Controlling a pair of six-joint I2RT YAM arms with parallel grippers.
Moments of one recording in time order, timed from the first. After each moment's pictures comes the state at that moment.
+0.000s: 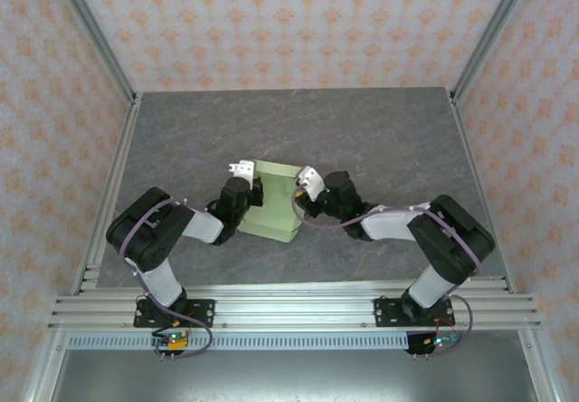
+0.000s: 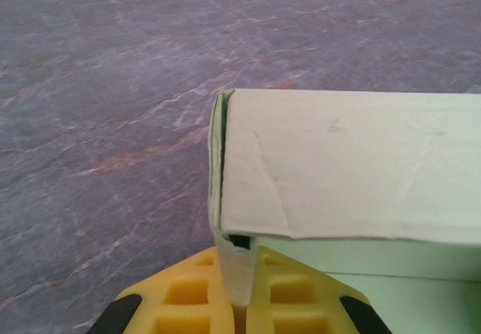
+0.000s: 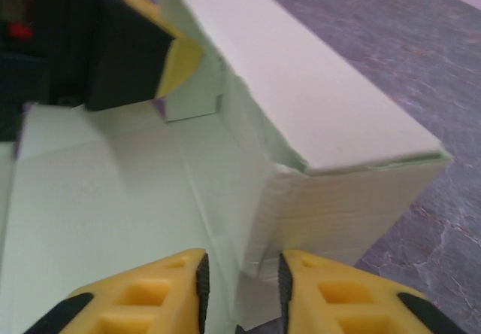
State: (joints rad) left arm -0.51 1.72 0.50 0.78 -0.30 -0.27; right arm 0.70 1.62 0.62 0.54 -0.09 -0.17
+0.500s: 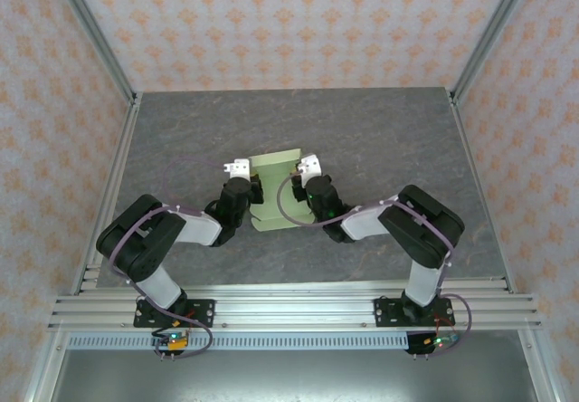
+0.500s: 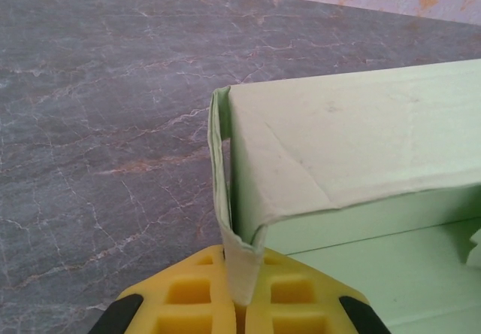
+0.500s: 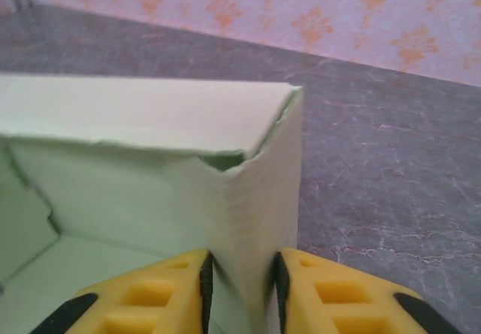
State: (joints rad) left arm -0.55 1.64 0.50 0.72 -0.37 -0.39; right arm 0.81 1.82 0.72 0.82 0.45 0.08
